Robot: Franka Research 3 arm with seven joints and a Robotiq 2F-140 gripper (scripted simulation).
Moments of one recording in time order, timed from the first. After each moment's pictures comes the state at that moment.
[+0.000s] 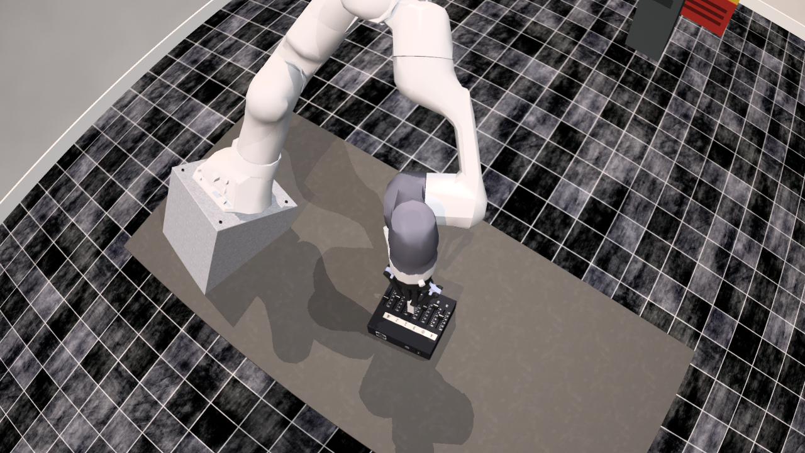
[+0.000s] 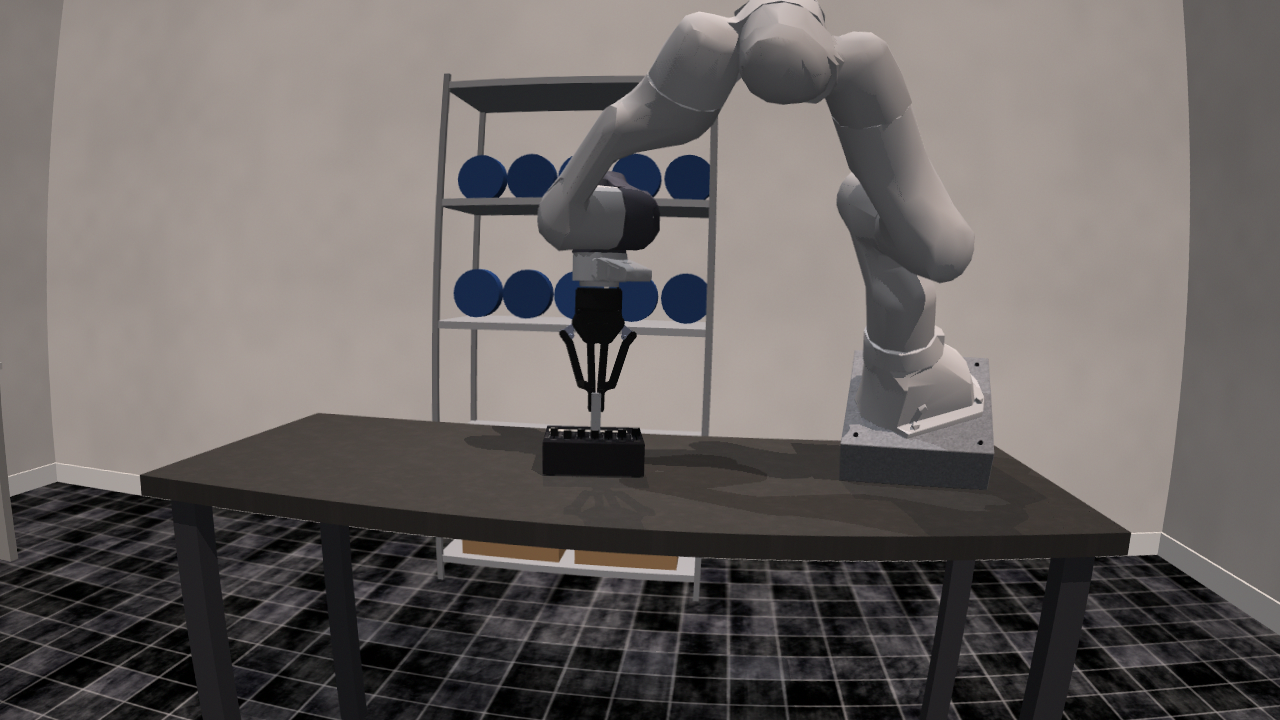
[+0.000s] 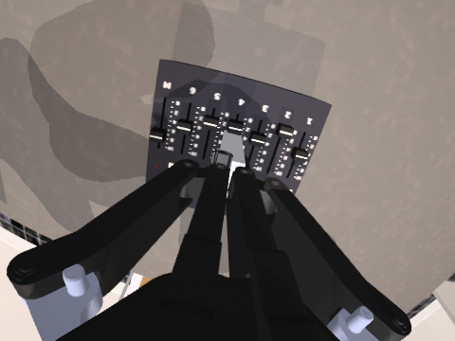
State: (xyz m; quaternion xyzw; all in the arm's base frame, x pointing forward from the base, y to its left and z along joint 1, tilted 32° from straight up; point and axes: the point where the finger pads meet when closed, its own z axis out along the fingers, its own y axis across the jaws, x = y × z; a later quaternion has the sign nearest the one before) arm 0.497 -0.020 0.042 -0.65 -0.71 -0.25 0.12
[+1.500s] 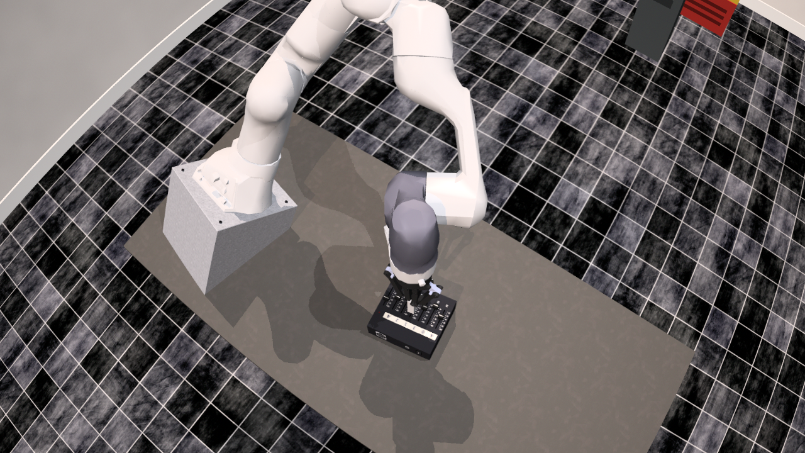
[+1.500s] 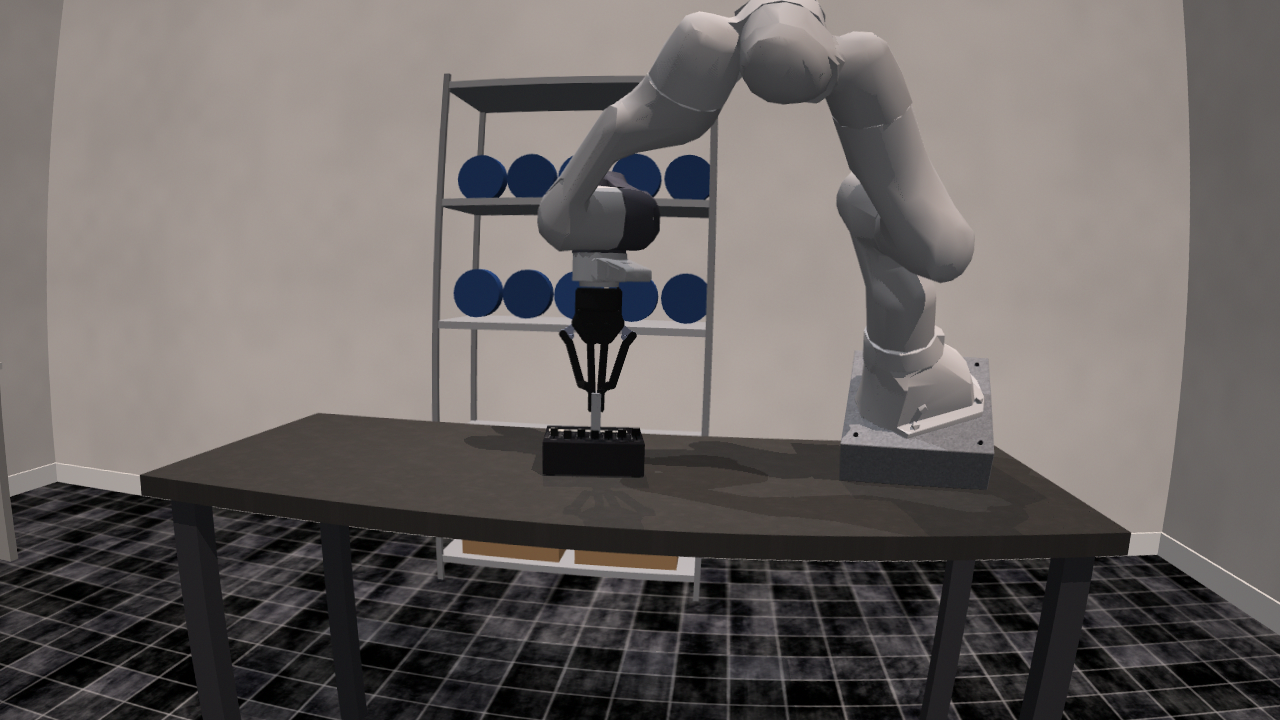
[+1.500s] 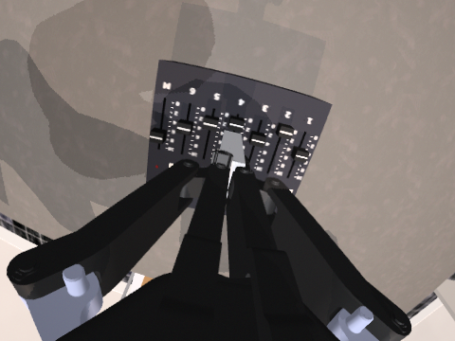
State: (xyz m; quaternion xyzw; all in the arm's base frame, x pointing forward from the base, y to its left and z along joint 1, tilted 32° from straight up) arm 0.497 -0.020 0.041 -0.65 -0.71 -0.25 0.11
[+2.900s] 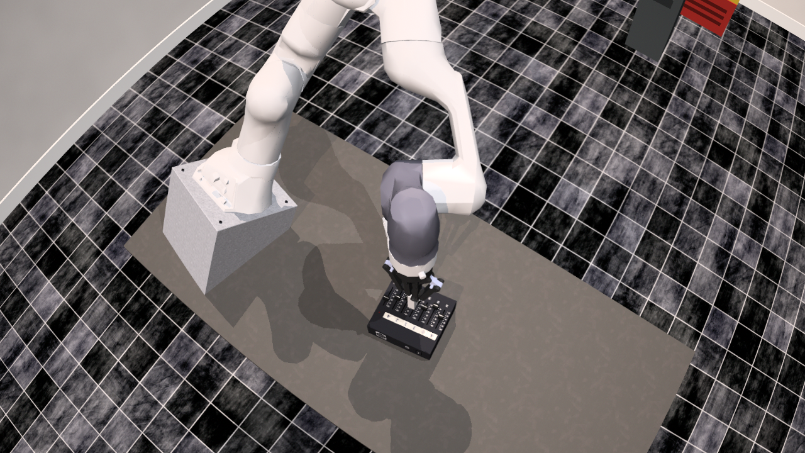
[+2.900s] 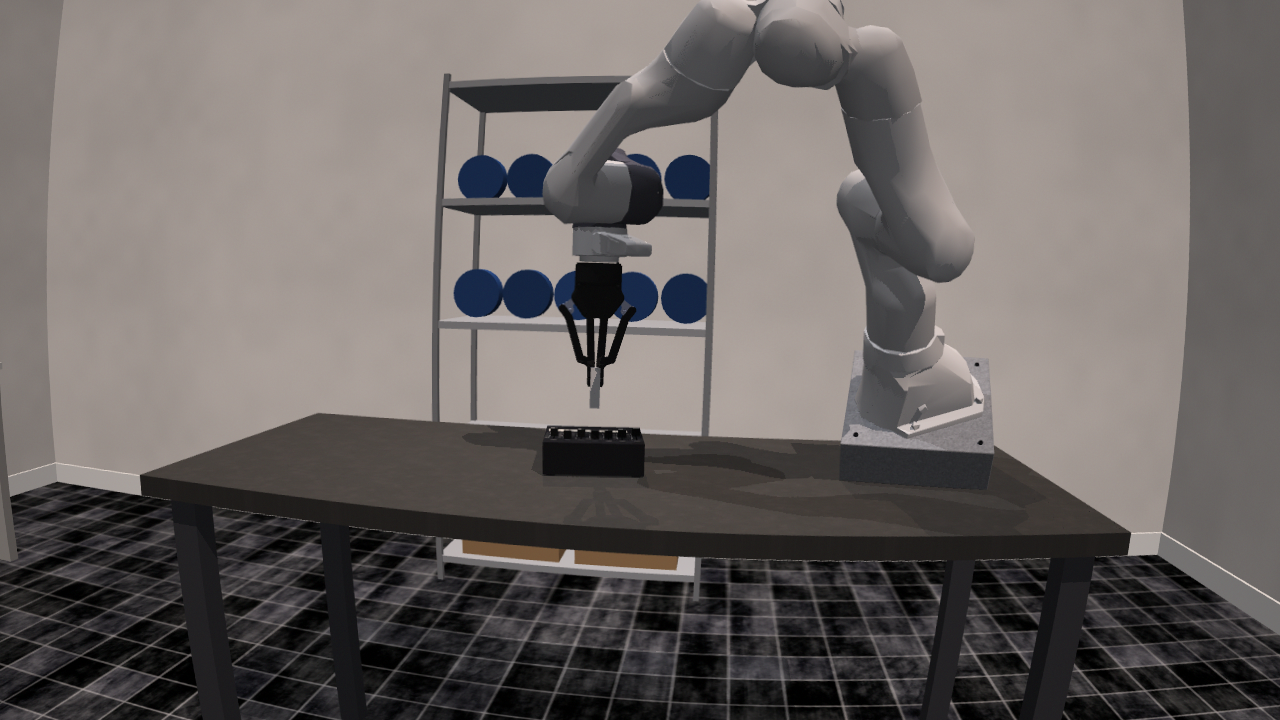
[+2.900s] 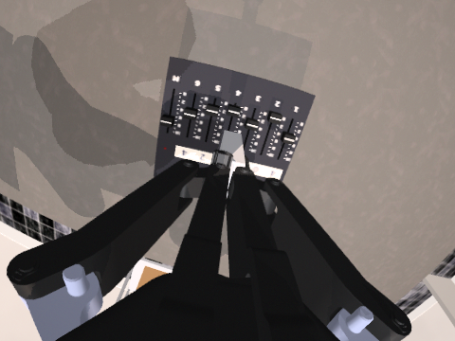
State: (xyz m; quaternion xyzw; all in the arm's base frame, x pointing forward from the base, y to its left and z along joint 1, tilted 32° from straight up) arm 0.493 -0.043 0.075 -0.65 -0.71 -0.25 0.11
